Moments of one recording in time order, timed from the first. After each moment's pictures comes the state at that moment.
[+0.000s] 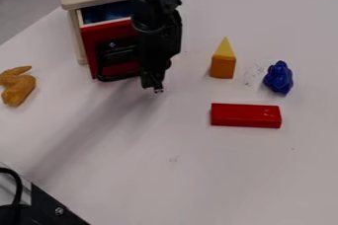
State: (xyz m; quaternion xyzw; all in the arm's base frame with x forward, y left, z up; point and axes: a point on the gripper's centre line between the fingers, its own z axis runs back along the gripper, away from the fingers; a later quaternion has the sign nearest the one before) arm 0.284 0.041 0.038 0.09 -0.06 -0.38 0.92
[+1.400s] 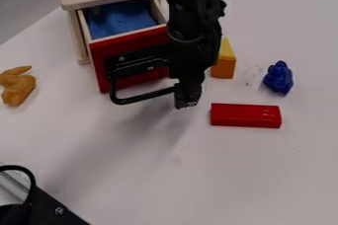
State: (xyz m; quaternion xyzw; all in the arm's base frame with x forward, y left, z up) arm 0.281 -0.003 0.055 0.09 -0.08 -0.41 0.90
